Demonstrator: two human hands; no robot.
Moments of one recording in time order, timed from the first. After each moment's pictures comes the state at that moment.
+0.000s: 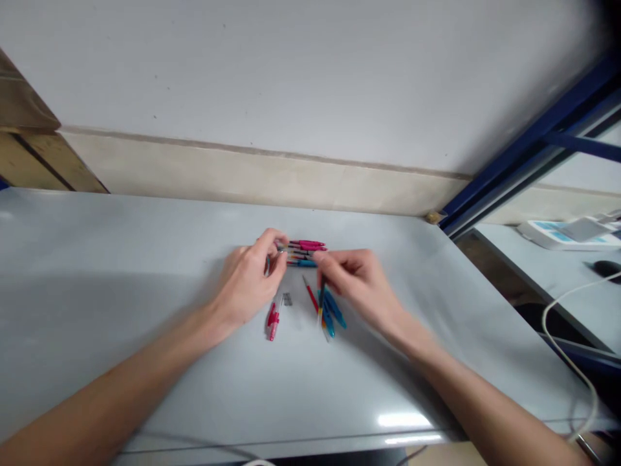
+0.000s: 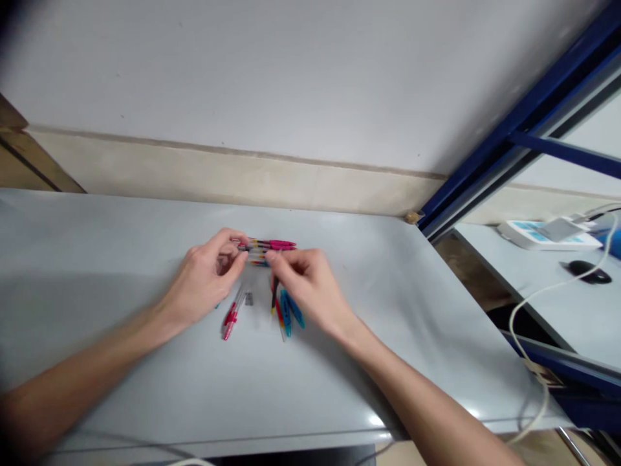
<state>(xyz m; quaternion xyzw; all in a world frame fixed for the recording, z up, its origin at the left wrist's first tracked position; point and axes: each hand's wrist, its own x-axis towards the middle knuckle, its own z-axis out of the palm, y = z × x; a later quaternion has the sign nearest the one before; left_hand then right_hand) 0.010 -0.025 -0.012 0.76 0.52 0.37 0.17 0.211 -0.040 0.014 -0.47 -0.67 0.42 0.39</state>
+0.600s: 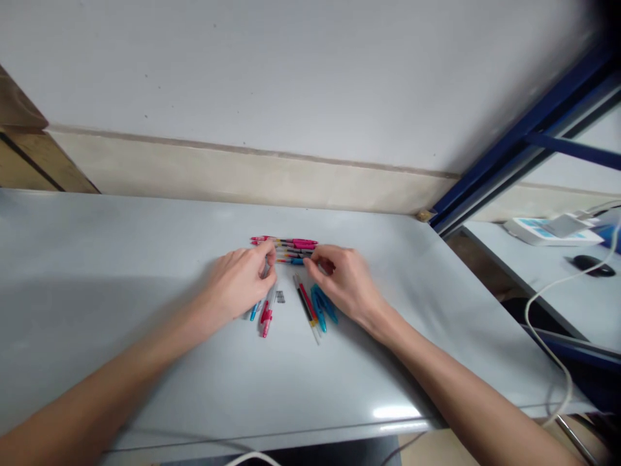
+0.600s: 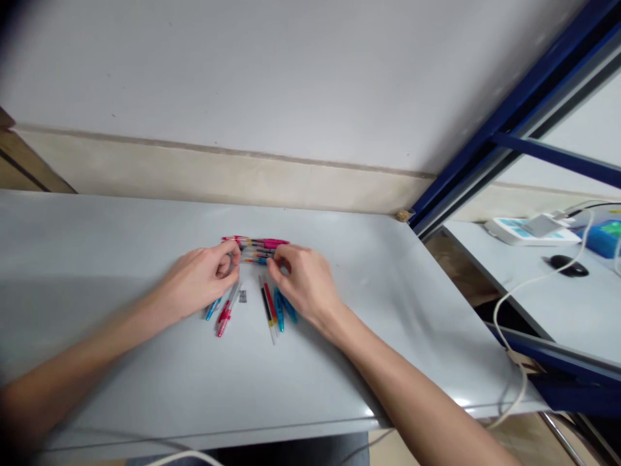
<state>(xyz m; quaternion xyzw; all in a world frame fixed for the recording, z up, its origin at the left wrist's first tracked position) 0.000 -0.020 -0.010 0.79 0.57 0.16 0.13 0.215 -0.027 -0.006 -0.54 -0.78 0.14 0.29</state>
